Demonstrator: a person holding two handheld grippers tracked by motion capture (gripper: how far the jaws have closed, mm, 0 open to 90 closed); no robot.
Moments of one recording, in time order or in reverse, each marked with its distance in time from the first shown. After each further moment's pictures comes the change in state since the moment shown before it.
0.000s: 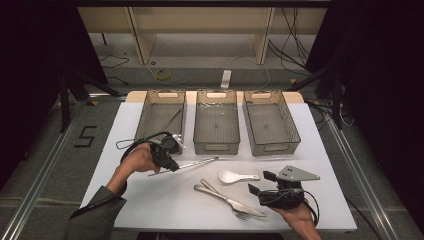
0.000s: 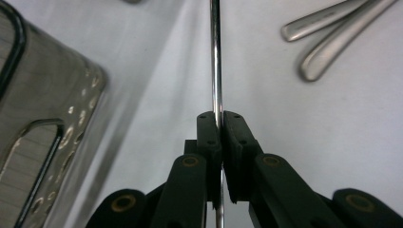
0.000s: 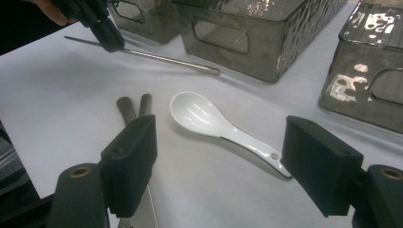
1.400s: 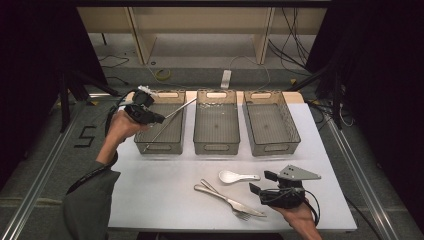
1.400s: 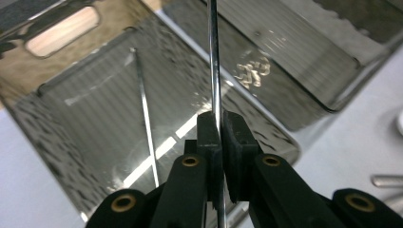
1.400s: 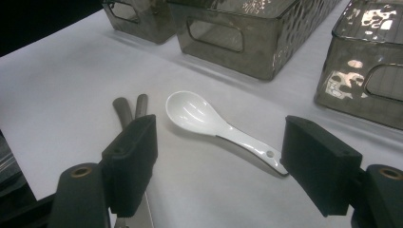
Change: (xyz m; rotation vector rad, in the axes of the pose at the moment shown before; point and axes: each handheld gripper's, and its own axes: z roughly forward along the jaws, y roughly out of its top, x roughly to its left) left arm 0.085 -0.006 -0.089 -0.377 0.246 -0.359; right arm -0.003 -0.001 0.000 0.002 -0.005 0.015
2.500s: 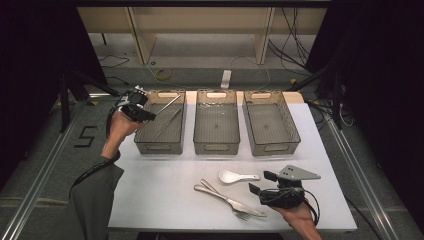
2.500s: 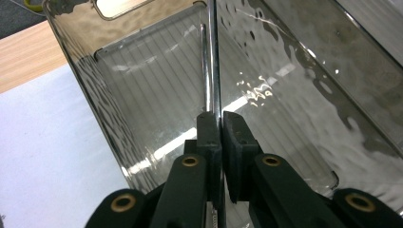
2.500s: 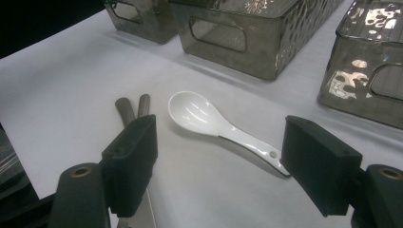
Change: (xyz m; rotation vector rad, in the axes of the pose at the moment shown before) left arm 0.033 -0.012 0.028 0.023 0.145 -0.138; right arm 0.000 0.000 0.001 -0.001 0.009 0.001
